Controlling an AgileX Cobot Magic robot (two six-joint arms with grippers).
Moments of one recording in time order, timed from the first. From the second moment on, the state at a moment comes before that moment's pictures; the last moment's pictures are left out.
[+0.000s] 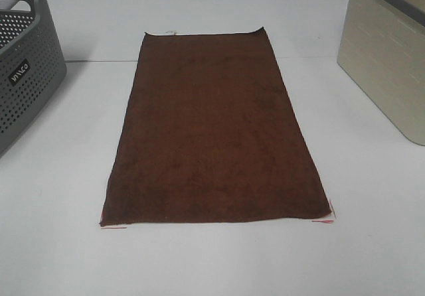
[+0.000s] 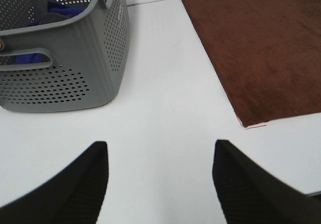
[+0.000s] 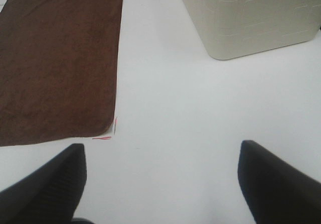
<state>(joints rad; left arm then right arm) 0.02 0.00 -0.50 -0.15 1.06 0.17 0.00 0.02 -0.50 0.01 1.05 0.06</state>
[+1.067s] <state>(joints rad) 0.02 0.00 -0.50 -0.15 1.06 0.17 0.00 0.02 -0.50 0.01 1.05 0.06</state>
